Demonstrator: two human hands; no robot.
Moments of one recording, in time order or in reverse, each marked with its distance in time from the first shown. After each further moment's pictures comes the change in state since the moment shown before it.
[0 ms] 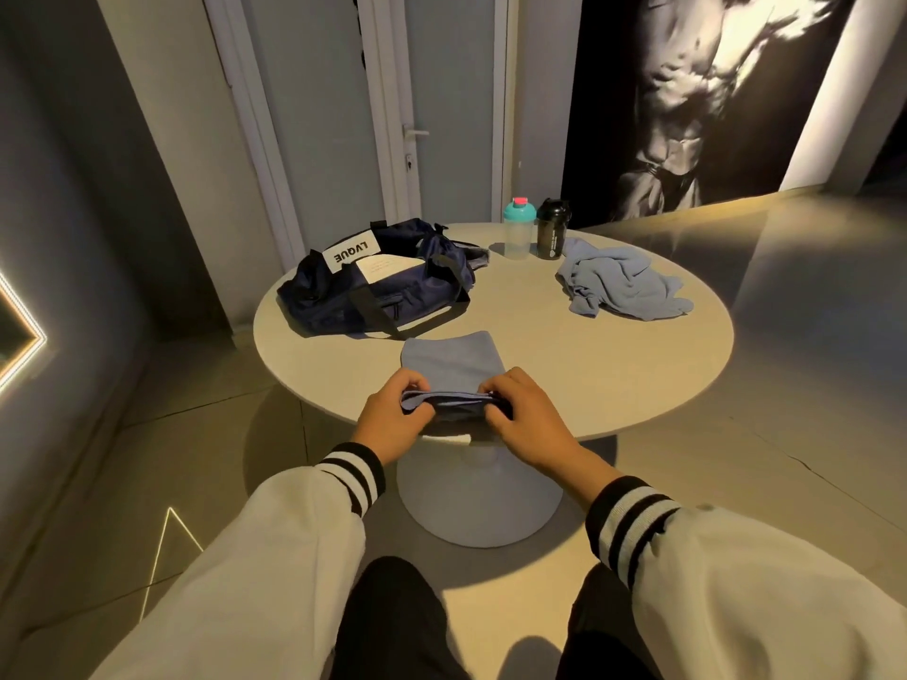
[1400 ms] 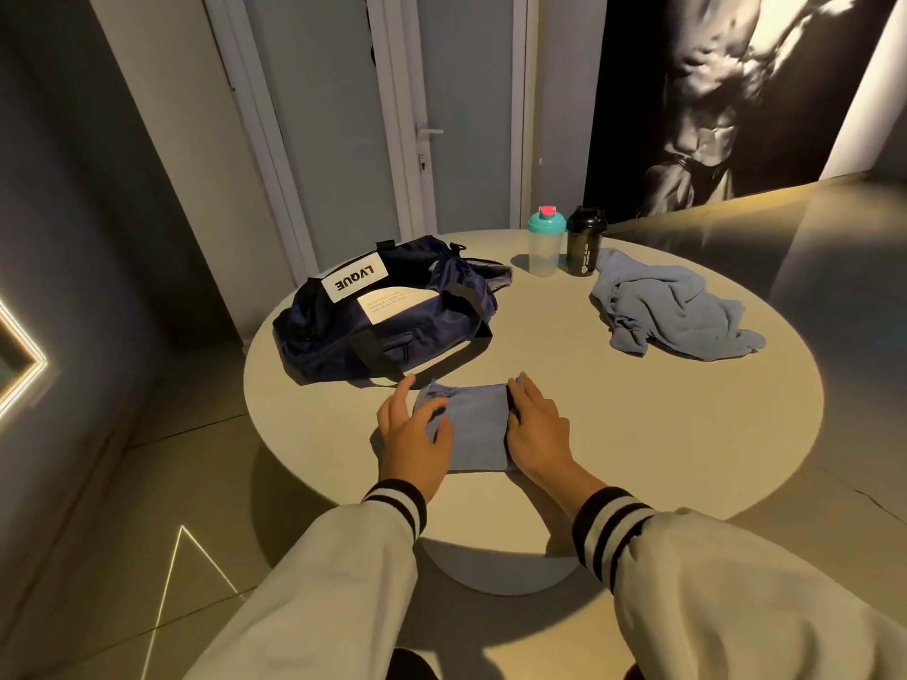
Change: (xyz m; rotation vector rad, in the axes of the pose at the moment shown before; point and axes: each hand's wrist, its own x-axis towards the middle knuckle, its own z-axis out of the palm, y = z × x) left_hand 0.113 -0.054 0.041 0.227 0.235 -0.045; right_hand 0.125 0.073 0.055 -0.084 -0.079 0.349
